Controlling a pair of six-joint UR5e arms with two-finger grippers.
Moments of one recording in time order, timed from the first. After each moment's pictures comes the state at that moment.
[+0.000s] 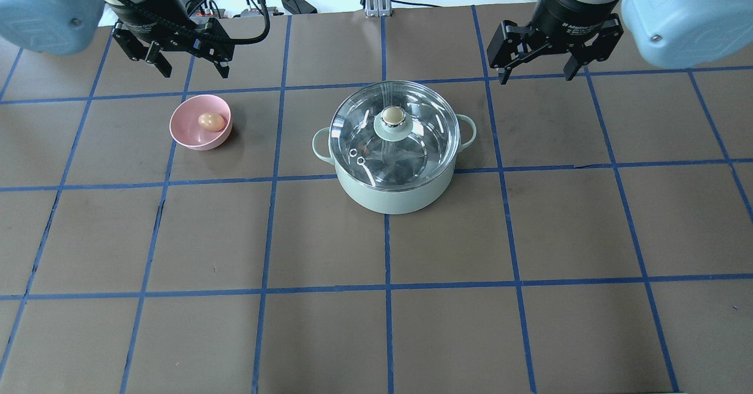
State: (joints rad) left arm -1.51 -1.77 -1.45 -1.42 1.58 0.12; right arm 1.60 -1.51 1.54 -1.69 -1.56 0.01
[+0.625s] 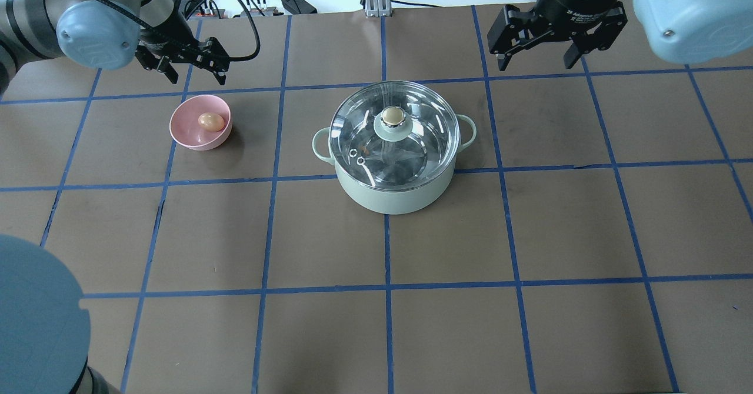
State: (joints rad) left arm -1.43 -1.97 -1.45 -1.23 1.58 0.21; right arm 1.59 -1.52 1.52 -1.72 -1.53 0.02
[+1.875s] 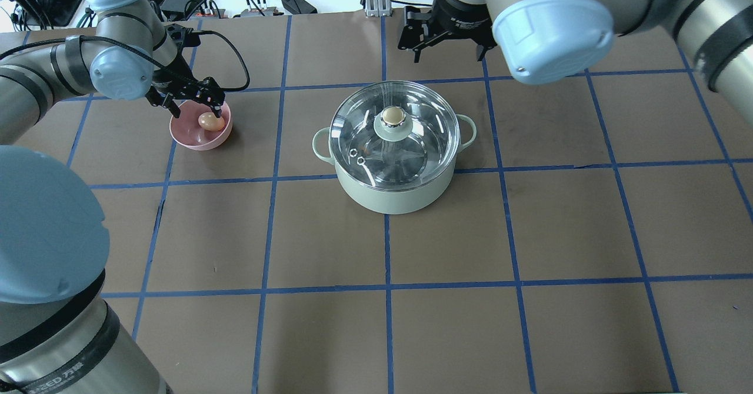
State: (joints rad) left arm -1.35 -2.15 -1.47 -1.12 1.59 0.26; right arm 1.81 -1.39 1.47 -1.91 -1.59 0.24
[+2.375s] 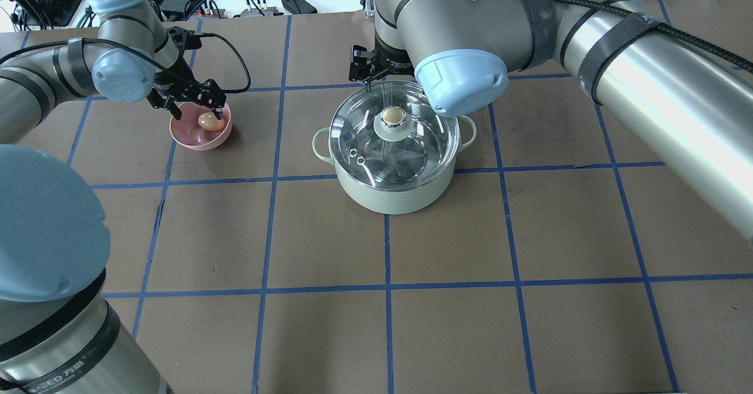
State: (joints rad) left arm -1.35 -2.16 -1.48 -1.12 1.59 0.26; right arm 1.91 -1.25 1.47 -2.01 -1.58 0.39
